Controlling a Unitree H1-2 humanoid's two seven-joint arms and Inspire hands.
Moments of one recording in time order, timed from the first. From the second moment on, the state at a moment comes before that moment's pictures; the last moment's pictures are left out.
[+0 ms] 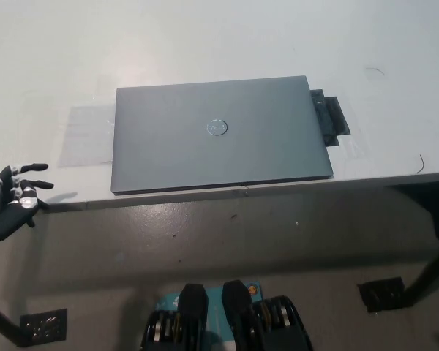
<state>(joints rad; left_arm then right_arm) -0.24 0.42 0.18 -0.18 -0.03 0.43 -0.15 0.04 -0.21 -0.34 -0.26 0.37 0.39 -0.14</state>
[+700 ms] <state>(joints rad) -0.22 0.39 0.19 -0.18 -0.03 0.43 -0.15 0.04 -0.23 -0.32 -0.25 0.29 0.38 -0.12</state>
